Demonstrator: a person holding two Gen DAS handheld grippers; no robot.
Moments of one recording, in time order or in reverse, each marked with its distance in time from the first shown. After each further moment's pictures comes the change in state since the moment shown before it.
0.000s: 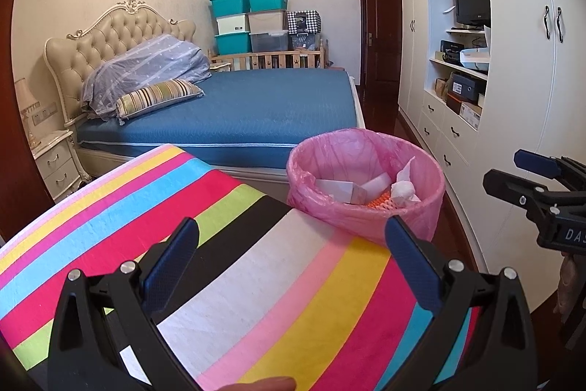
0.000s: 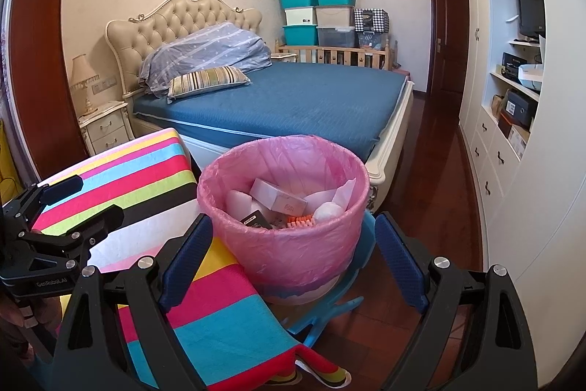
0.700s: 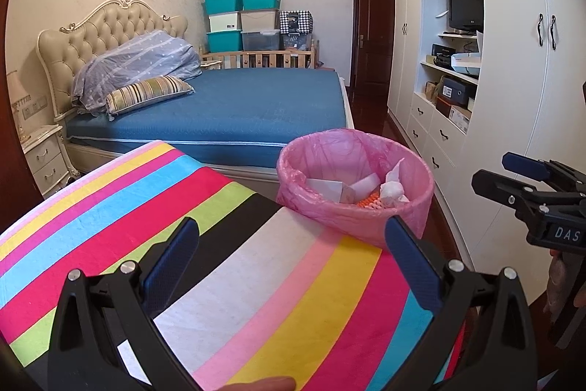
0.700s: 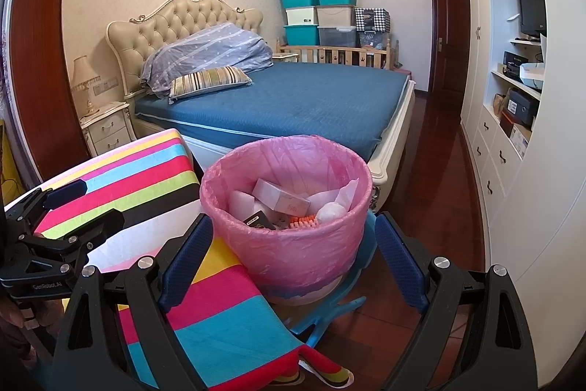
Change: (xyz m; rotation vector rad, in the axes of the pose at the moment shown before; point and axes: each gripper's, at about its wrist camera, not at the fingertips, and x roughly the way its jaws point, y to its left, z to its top) left arm -0.002 0.005 -0.001 -0.016 0.000 -0.051; right arm 0.000 0.004 -0.002 0.003 0.001 0.005
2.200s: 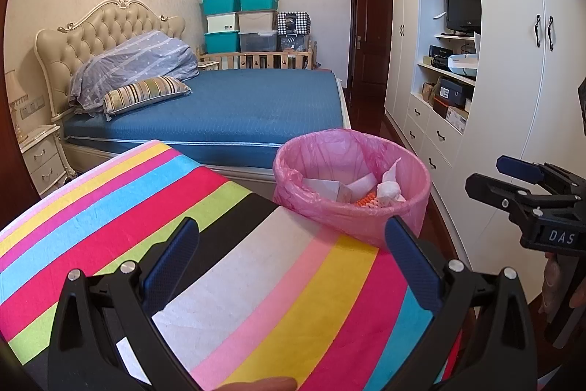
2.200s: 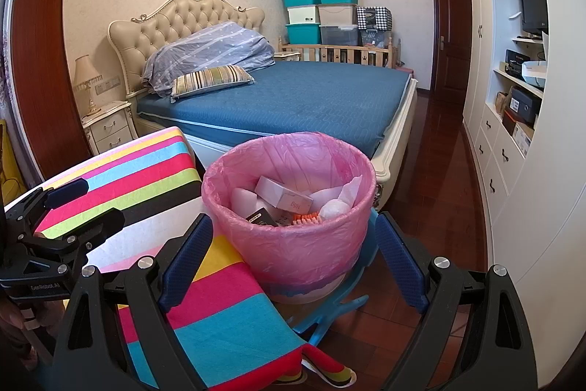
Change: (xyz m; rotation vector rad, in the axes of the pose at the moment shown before) left arm -0.003 0.003 -0.006 -0.002 -0.005 -0.010; right arm -0.002 -0.002 0.001 0.004 0.005 0.013
